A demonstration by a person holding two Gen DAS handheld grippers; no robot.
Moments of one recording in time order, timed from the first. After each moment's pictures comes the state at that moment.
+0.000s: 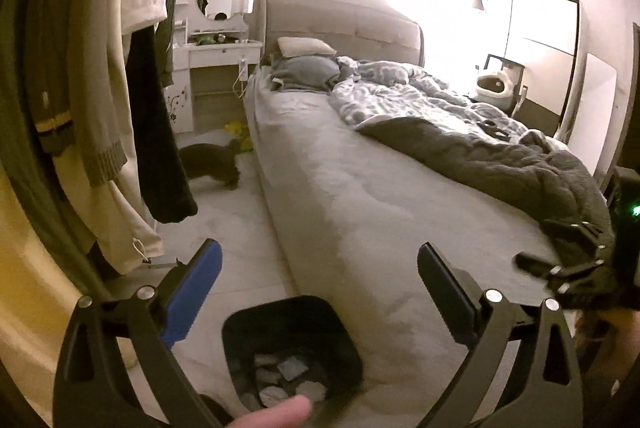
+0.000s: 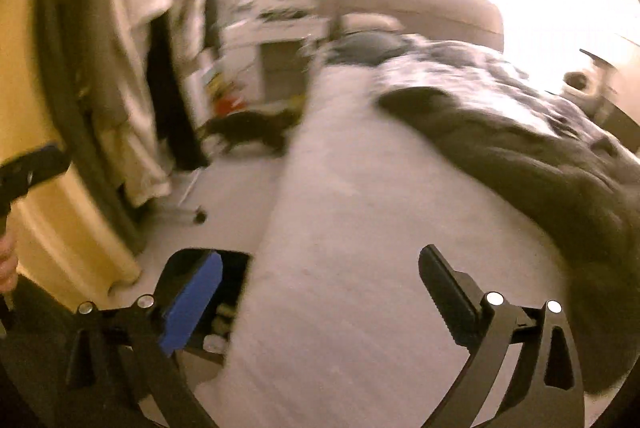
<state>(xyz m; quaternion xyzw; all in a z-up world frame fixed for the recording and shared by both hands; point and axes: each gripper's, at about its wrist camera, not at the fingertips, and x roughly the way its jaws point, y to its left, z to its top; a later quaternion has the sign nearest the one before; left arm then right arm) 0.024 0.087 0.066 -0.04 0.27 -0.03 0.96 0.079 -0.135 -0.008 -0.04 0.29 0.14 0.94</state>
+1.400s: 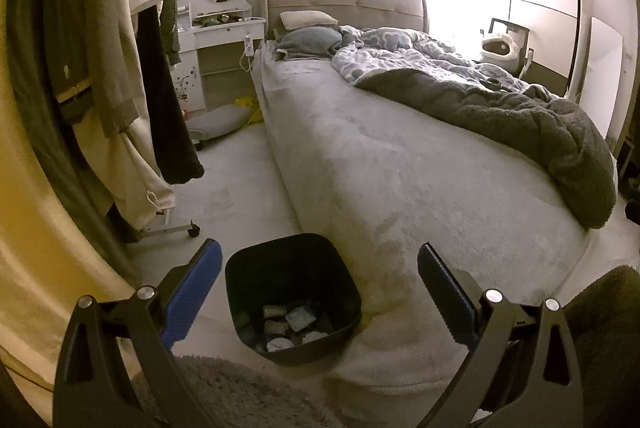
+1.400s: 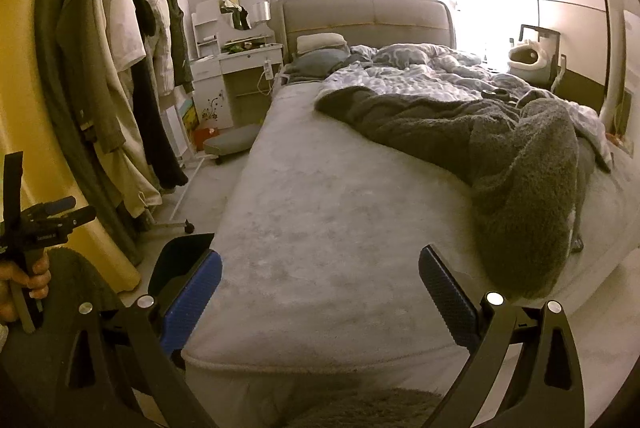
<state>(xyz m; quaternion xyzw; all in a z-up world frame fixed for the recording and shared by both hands) -0.035 0.051 0.022 0.00 0.31 -0.01 0.95 -0.042 -0.250 -0.007 0.01 0.27 0.12 0.95</state>
